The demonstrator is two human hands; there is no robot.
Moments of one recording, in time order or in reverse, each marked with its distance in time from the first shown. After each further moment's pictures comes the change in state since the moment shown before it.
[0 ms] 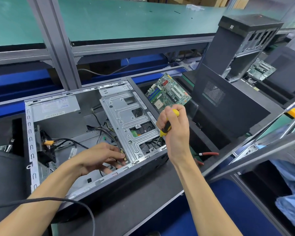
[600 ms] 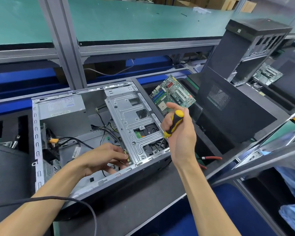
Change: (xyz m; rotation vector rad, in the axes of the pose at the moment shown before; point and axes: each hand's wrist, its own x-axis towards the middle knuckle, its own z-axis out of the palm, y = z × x) left_hand 0.004 -0.006 0.000 -0.061 -0.002 0.014; right_hand 0.002 0.004 0.001 0.070 0.023 0.053
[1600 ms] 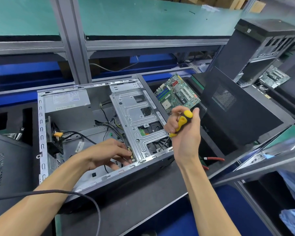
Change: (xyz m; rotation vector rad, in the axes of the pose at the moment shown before) left_hand 0.001 0.001 -0.001 0.009 -0.005 0.005; right_hand 0.001 0.004 0.000 0.073 -0.016 0.065
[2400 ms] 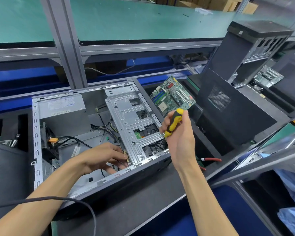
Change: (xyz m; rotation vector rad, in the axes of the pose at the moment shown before) left_hand 0.001 0.000 -0.002 -0.005 -0.011 -0.008; right_hand -0.001 0.000 -0.008 0.017 -0.002 0.058
